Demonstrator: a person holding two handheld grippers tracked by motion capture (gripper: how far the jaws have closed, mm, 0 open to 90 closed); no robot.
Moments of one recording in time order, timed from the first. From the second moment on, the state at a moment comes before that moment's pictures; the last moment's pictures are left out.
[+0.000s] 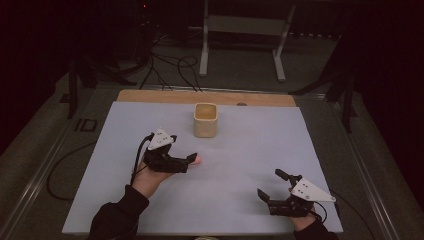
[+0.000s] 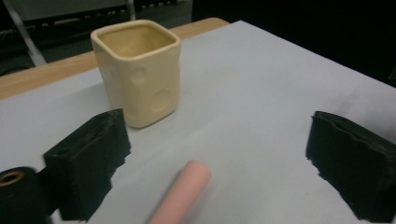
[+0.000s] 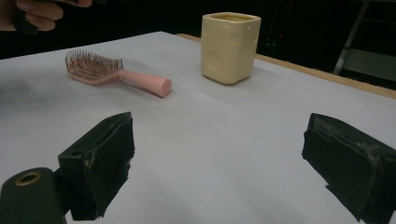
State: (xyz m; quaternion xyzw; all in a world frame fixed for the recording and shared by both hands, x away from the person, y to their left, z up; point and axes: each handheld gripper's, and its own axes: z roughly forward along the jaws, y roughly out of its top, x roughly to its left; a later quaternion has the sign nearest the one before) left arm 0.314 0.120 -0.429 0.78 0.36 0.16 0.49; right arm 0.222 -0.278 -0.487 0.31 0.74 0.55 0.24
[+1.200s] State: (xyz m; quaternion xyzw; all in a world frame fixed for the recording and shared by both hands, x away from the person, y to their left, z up) left arm 0.351 0.093 -0.461 0.79 0.45 0.14 0.39; right arm 0.222 -0.278 -0.488 0.31 0.74 0.55 0.24
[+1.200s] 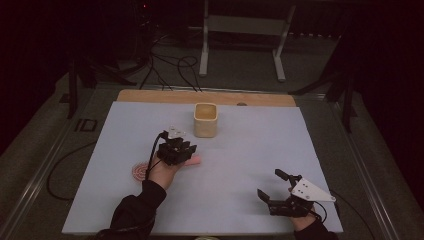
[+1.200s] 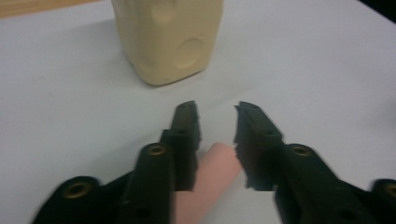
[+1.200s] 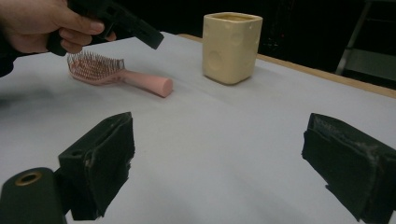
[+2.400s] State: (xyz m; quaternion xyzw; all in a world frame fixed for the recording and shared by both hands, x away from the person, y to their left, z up) left arm 0.377 0.074 -0.489 0.83 0.47 0.12 0.26; right arm 0.222 -0.279 -0.488 0.31 0.73 0.56 0.24
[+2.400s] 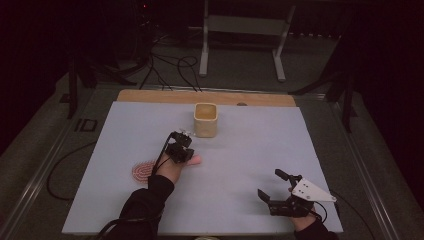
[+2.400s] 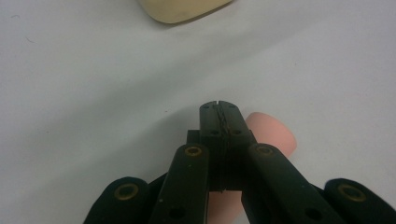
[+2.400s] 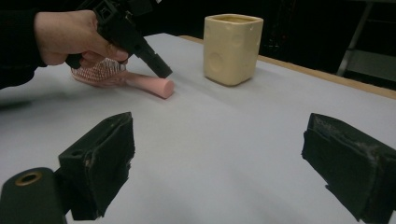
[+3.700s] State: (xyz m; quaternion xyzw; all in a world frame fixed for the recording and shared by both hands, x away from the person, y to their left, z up) left arm 0.330 0.063 -0.499 0.88 0.41 0.06 0.25; right arm 0.222 -0.279 -0.488 0.31 0.73 0.56 0.24
